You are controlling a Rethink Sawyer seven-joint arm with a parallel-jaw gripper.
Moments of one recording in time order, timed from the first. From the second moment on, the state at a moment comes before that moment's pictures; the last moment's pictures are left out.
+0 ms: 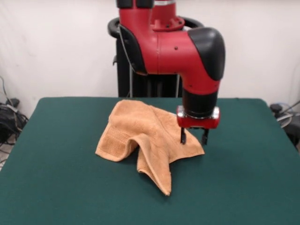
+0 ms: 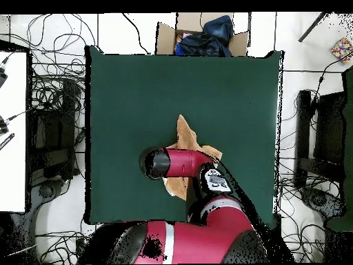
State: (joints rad) arm -0.22 -0.44 0.10 1.79 -0.14 0.33 1.79
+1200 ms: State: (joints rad) arm -0.15 -0.39 0.01 1.72 -0.03 0.37 1.81
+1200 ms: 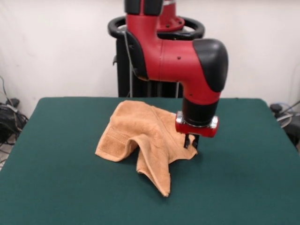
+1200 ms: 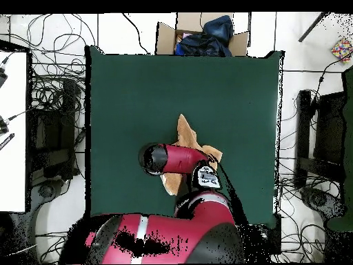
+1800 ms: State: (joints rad) arm -0.28 -0.39 0.12 1.75 -0.03 0.40 1.81
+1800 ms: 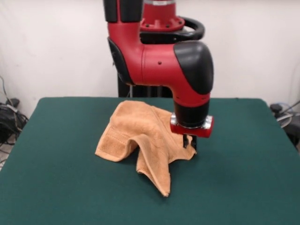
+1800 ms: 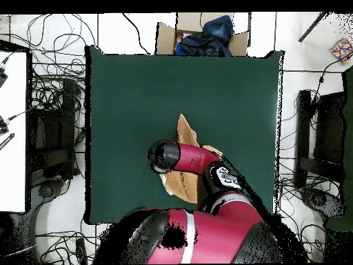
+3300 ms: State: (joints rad) arm -0.36 -0.40 0.52 2.07 0.23 0.15 1.81
